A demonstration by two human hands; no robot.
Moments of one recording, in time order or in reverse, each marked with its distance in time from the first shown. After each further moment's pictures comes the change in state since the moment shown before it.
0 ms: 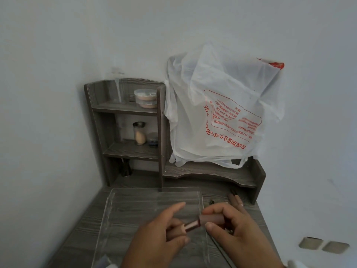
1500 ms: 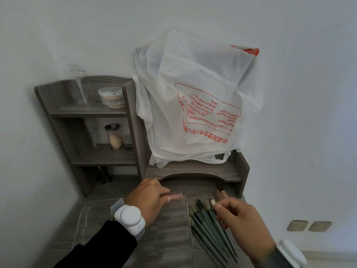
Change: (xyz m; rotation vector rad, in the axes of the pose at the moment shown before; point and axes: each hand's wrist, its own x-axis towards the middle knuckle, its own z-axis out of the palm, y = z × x) left_hand 0.142 -0.036 0.012 0.651 -0.045 0.194; right_hand 0.034 0.078 -0.025 0.086 0.253 0.239
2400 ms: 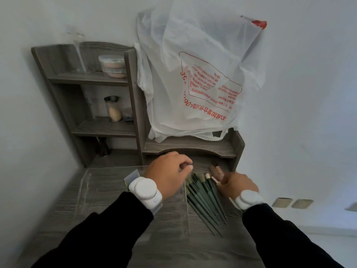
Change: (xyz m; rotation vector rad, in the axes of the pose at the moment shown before) left_hand -0.021 0.062 -0.005 -0.239 0.126 0.094; right_hand 0.063 0.058 -0.015 -0.972 -0.036 0.095
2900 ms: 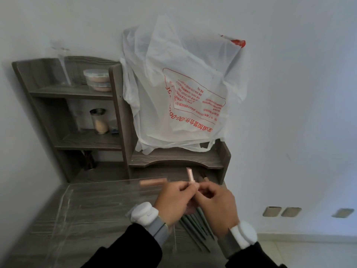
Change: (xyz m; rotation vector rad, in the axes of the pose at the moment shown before) left_hand -0.007 0.044 0.050 -0.942 -0.129 -0.477; right_hand -0.072 -0.052 -0.024 0.917 0.289 -0.072
